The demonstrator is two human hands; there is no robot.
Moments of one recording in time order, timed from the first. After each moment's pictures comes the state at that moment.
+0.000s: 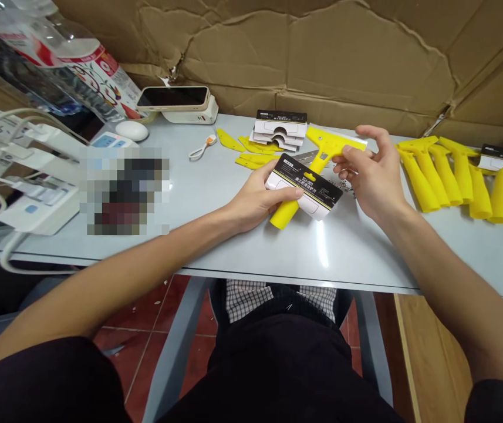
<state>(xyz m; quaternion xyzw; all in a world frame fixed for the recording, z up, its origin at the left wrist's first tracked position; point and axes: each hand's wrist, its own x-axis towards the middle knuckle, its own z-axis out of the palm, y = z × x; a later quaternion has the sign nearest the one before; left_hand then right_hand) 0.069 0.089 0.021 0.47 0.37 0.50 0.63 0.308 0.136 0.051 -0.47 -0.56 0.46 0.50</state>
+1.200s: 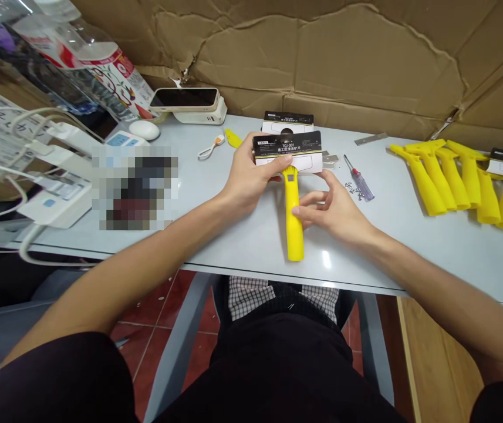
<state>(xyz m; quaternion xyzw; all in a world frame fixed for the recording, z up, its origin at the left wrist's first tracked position) 0.048 0.119 0.018 0.48 0.44 0.60 0.47 0.267 0.075 0.043 -0.39 -0.52 0.68 0.33</state>
